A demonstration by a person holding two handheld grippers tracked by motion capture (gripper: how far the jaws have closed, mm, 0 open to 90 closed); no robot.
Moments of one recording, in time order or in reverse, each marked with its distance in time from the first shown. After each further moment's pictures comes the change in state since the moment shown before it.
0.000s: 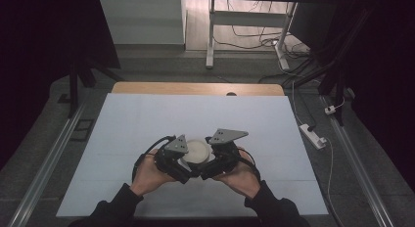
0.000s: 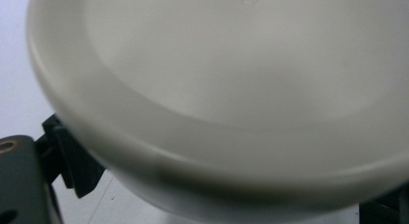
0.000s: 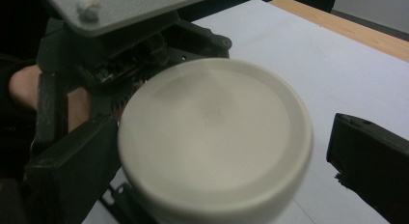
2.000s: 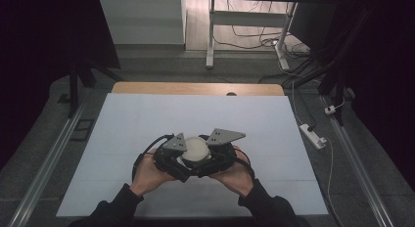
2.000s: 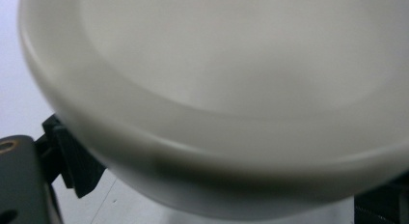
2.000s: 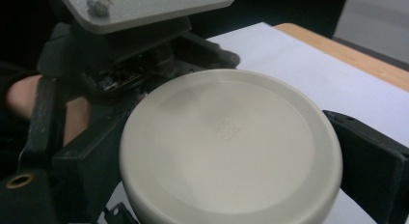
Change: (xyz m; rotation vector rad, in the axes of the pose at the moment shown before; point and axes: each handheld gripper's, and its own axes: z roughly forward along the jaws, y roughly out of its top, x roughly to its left) left arm 0.001 0.002 -0.006 -0.025 -0.006 -0.011; right arm 0.002 0.002 0.008 -0.076 0.021 -0.054
